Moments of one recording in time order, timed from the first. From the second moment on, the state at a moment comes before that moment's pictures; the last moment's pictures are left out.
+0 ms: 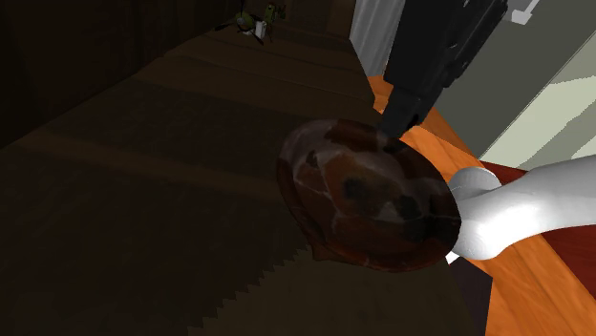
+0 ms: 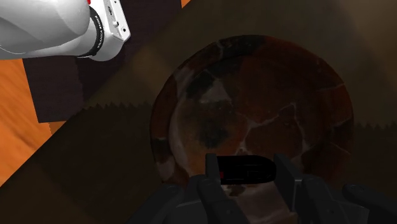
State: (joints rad) arm 0.11 -0.64 0.57 -1.75 0.35 1.21 0.78
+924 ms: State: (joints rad) arm 0.12 -0.69 0.57 -1.86 0.37 1.27 0.76
